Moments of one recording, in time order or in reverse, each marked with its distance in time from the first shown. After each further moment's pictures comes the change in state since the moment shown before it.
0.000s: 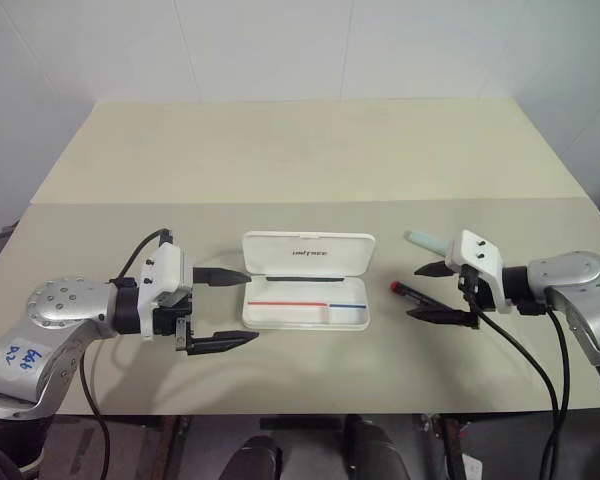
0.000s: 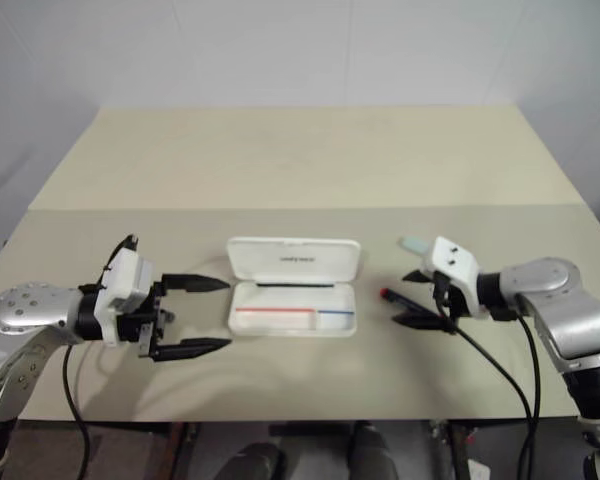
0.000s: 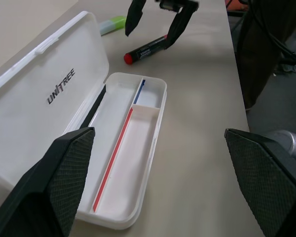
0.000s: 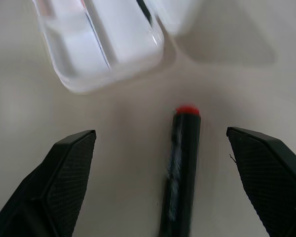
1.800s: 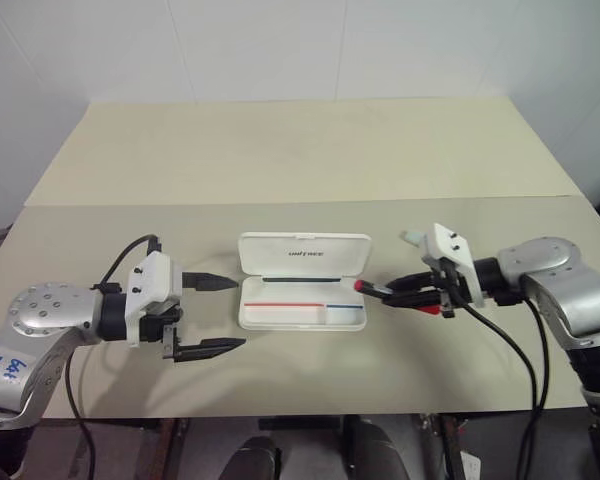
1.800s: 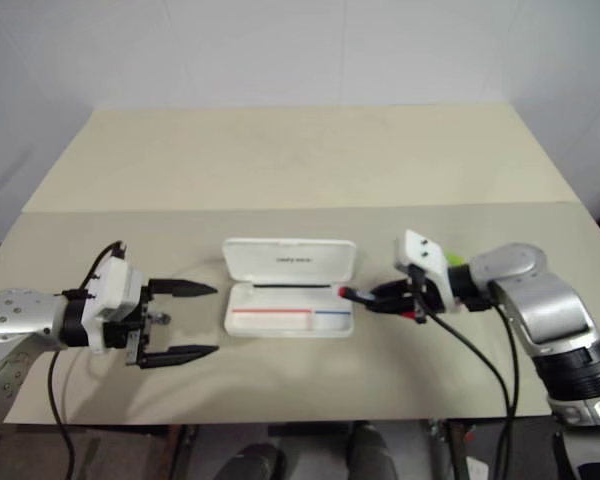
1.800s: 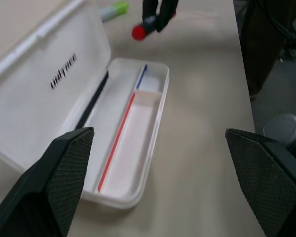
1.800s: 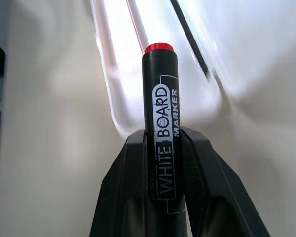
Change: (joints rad) left arm 0.077 0.073 0.029 0.009 0.029 -0.074 -0.032; right arm -0.137 0.134 0.042 -0.138 0.065 0.192 0.106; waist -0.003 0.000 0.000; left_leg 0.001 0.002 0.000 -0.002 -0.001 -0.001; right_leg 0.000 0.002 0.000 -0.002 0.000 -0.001
